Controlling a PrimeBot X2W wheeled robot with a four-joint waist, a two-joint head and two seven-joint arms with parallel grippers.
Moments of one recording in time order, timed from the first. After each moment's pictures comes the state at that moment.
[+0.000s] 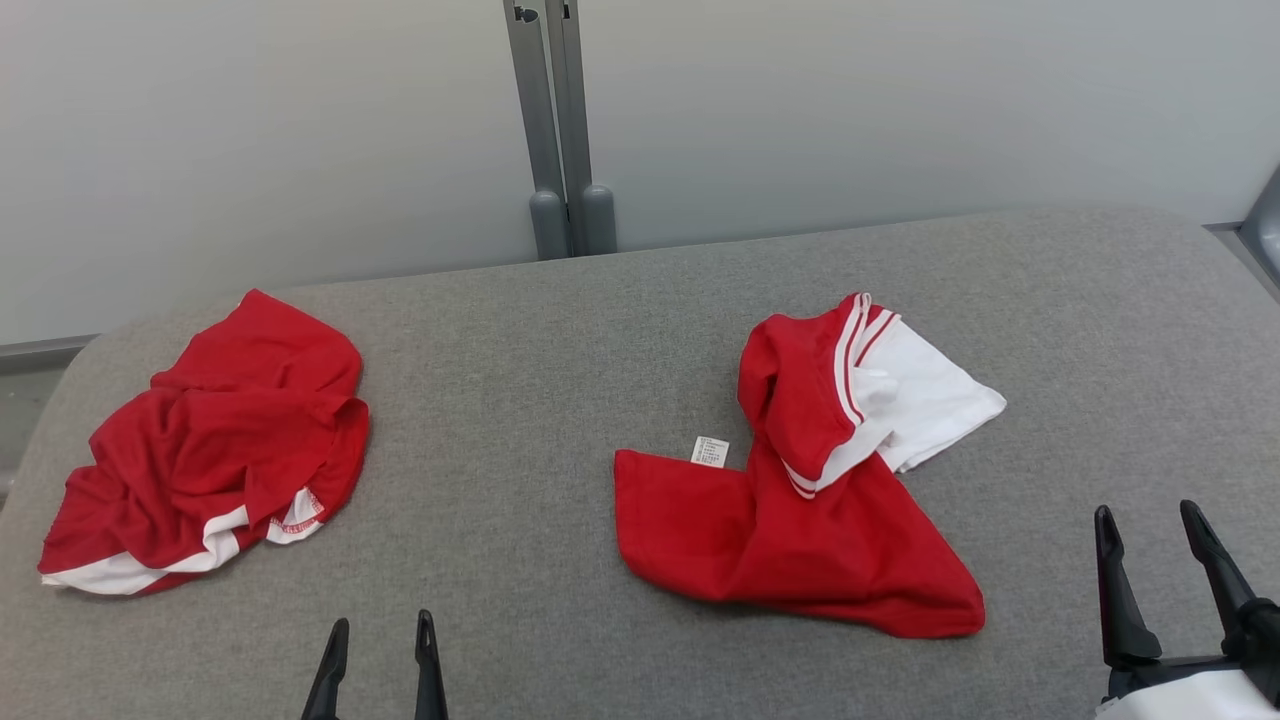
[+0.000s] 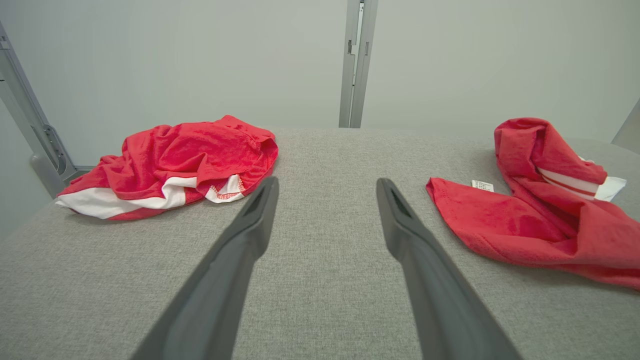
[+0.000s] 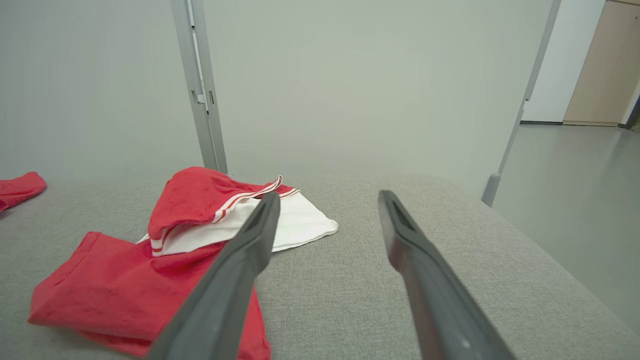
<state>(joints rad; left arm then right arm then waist) 0.25 0.05 -0.18 0.05 -0.18 0.11 -0.26 0.20 -0.14 -0.13 -0.01 0.12 0.13 -0.26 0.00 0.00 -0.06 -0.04</state>
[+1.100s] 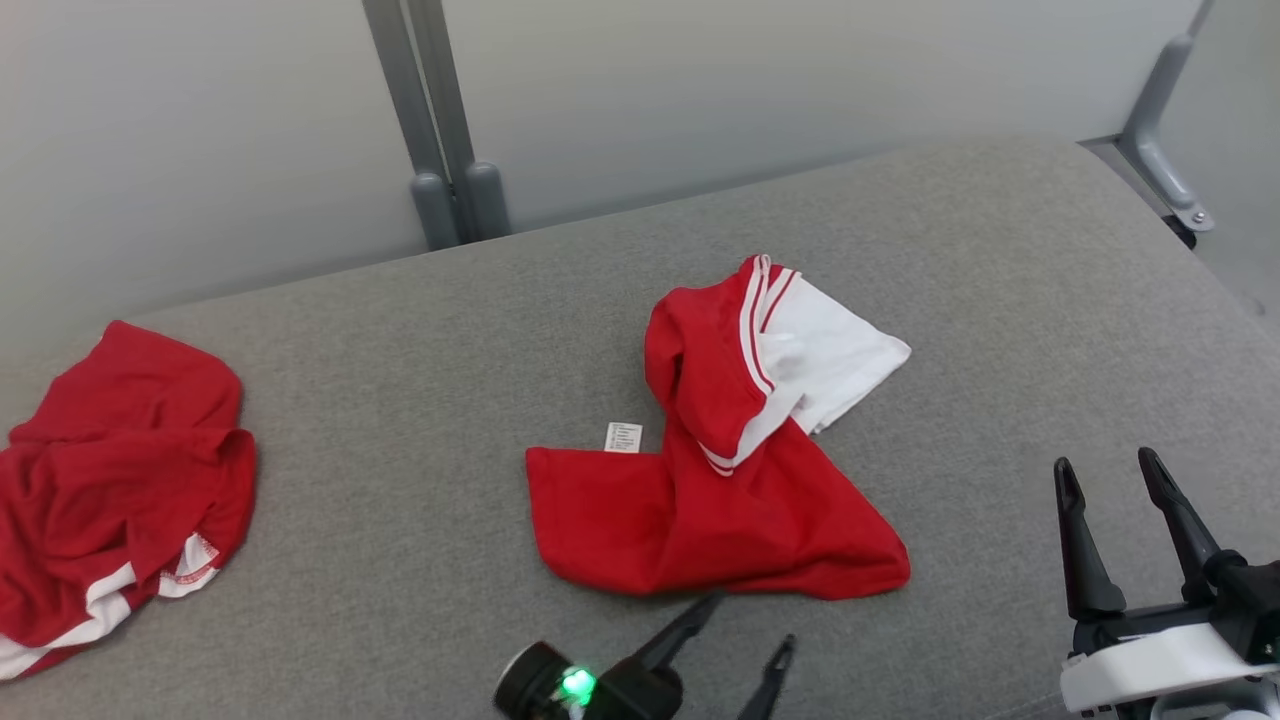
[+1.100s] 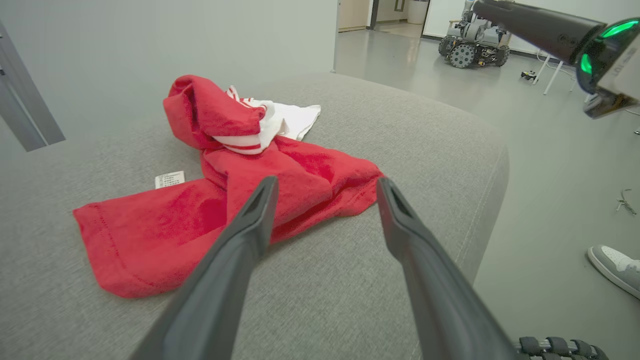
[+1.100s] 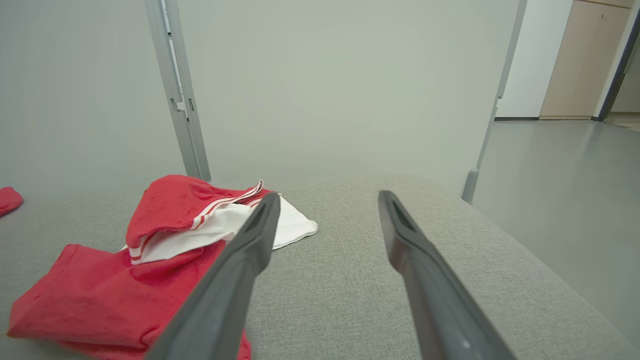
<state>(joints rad) -0.06 0.06 -0.73 0.28 -0.23 -0.08 -0.26 0.13 -0.16 -0.06 -0.02 0.15 0.13 -0.26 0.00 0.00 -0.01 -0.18</state>
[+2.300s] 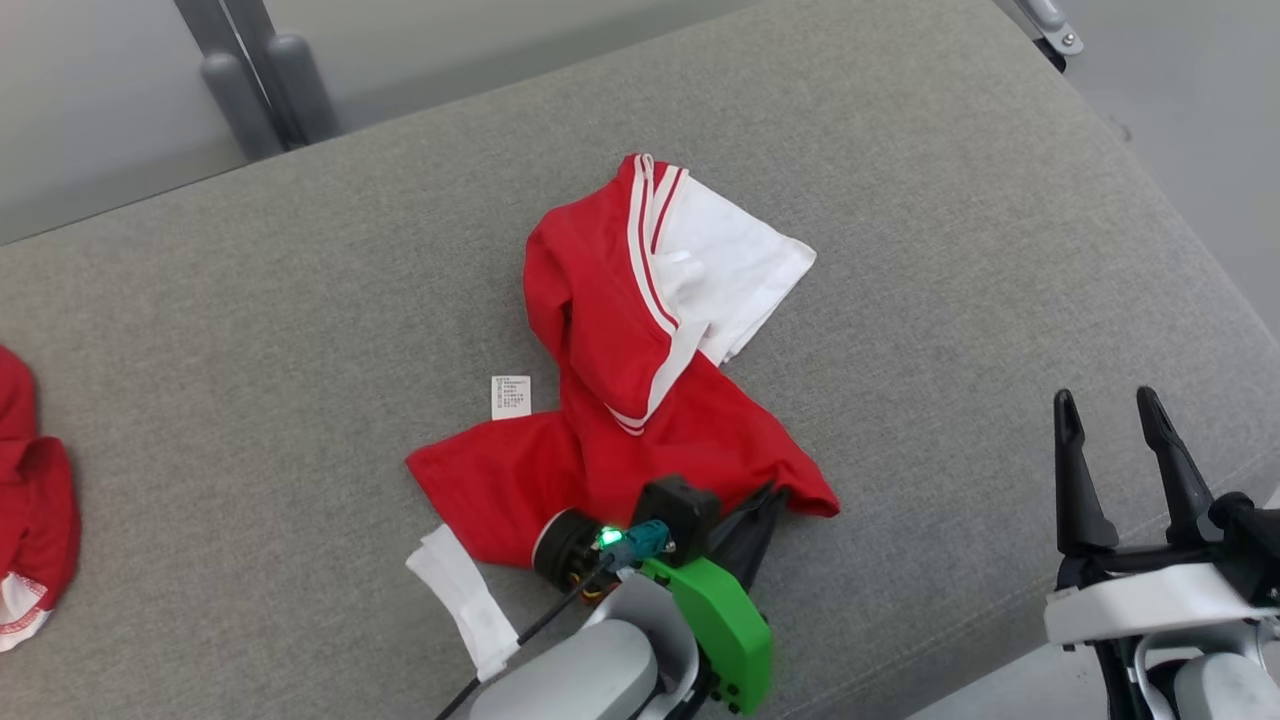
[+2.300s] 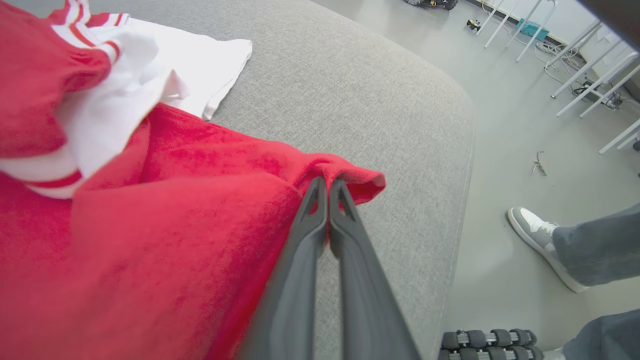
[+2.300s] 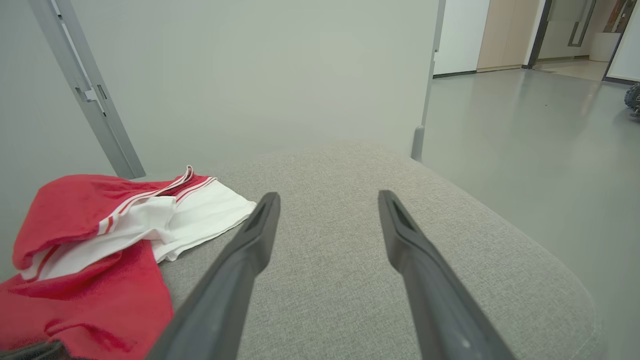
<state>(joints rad) -0.57 0.05 -1.16 0.56 -0.78 0.11 -0.19 0.00 -0.11 -0.08 0.02 0.21 0.13 -0.26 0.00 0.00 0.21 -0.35</state>
